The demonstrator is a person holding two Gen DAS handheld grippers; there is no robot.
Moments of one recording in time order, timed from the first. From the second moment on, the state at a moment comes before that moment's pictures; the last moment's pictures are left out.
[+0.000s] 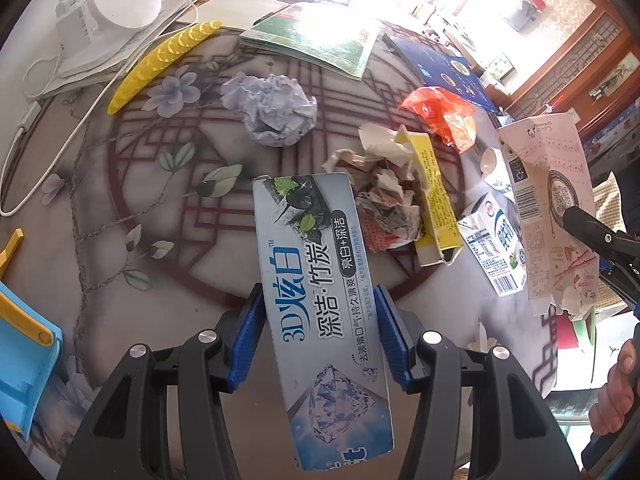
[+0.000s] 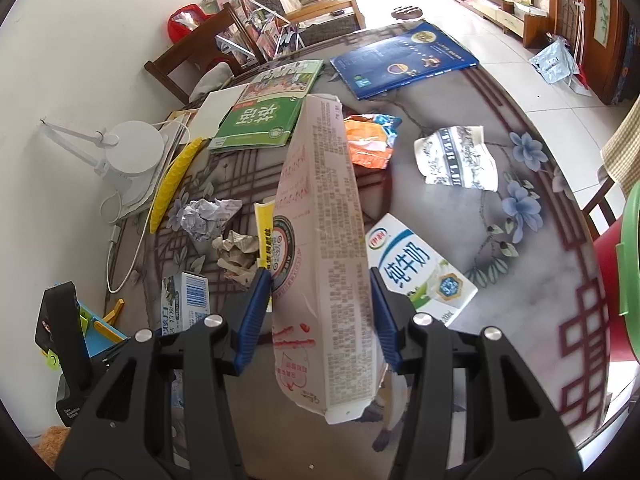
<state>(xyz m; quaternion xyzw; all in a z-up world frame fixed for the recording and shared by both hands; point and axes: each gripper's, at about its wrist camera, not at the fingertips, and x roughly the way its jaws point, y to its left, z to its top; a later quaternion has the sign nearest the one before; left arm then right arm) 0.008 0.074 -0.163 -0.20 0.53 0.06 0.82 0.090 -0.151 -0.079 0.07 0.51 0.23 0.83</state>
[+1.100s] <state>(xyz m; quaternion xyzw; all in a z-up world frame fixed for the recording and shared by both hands) 0.035 -0.042 -0.149 -0.16 0.54 0.03 0.83 0.097 -0.277 -0.087 0.12 0.52 0.20 0.83</state>
